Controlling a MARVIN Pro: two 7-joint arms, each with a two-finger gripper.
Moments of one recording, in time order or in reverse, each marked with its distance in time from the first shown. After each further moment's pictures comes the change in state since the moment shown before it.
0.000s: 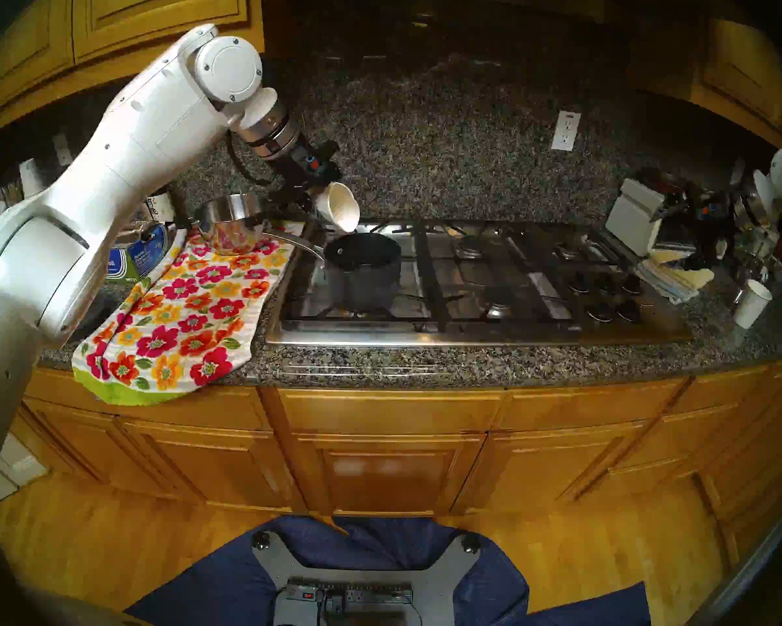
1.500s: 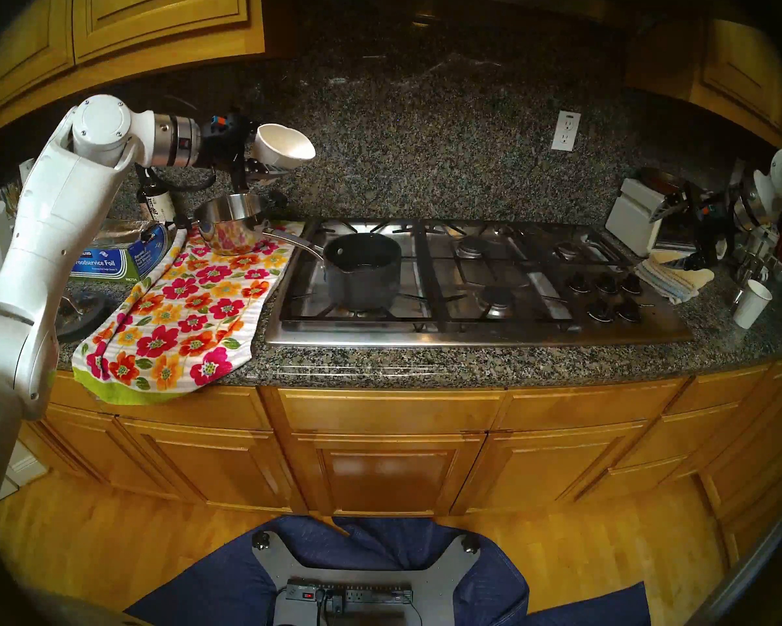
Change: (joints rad) left arm 0.405 0.280 -0.484 -0.185 -0.374 0.216 0.346; right arm 0.000 0.000 0.000 0.000 0.000 0.000 0.001
